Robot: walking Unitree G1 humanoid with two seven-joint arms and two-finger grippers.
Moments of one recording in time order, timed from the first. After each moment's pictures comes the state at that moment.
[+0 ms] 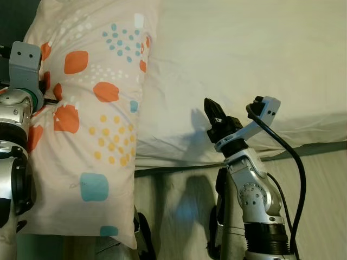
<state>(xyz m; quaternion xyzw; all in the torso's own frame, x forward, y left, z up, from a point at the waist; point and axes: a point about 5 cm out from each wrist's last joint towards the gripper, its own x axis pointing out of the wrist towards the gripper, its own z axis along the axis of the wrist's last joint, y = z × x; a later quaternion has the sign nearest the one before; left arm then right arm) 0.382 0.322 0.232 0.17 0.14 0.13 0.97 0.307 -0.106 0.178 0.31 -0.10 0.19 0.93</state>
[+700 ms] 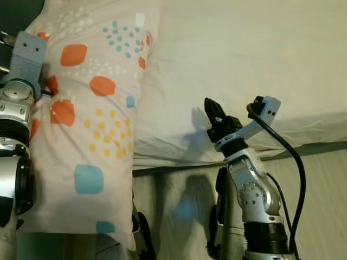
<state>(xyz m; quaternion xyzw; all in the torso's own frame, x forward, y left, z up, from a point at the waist) 0.386 0.322 0.275 0.26 0.02 0.27 0.93 0.308 -0.105 0.179 0.32 -0.10 0.19 0.92</state>
